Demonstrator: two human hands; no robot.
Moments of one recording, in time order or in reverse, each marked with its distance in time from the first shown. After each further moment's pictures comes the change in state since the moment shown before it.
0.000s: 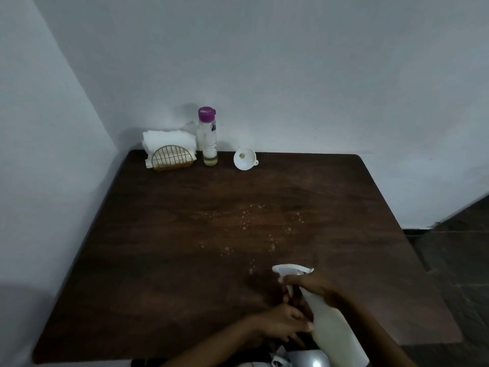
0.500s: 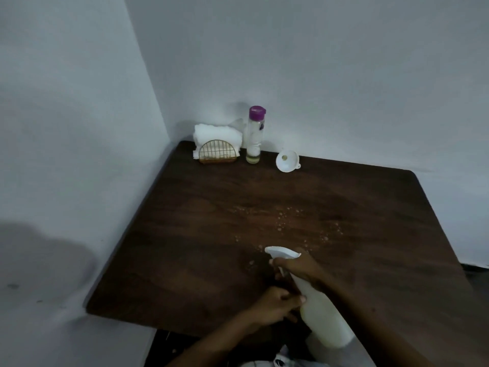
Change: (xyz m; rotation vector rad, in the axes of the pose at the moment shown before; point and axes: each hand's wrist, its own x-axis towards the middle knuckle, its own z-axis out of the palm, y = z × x) left_hand -0.032 -0.024 -0.041 -0.184 0.372 0.119; right_hand 0.034 -0.051 0.064 -0.239 -0.169 -0.144
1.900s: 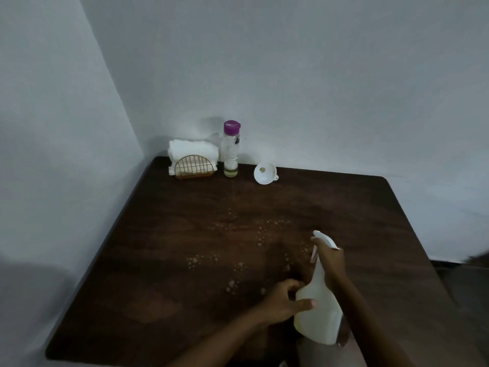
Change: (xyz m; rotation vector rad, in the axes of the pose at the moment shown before) left_hand 0.052 0.042 0.019 0.173 -0.001 0.090; right_hand 0.024 0.037 -0.086 0.527 0.648 -0.033
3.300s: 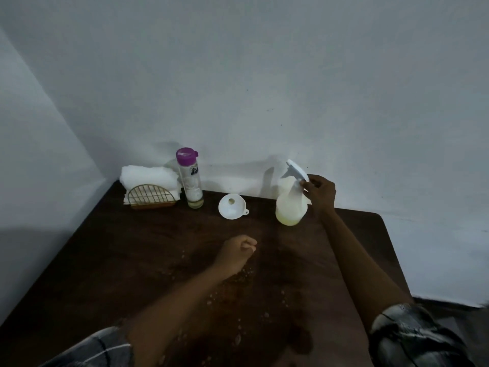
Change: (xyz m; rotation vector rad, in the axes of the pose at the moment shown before) left_hand 0.186 0.094 -0.101 0.181 0.548 0.079; right_hand 0.283 -0.147 -0.004 -0.151 -0.026 -0.470
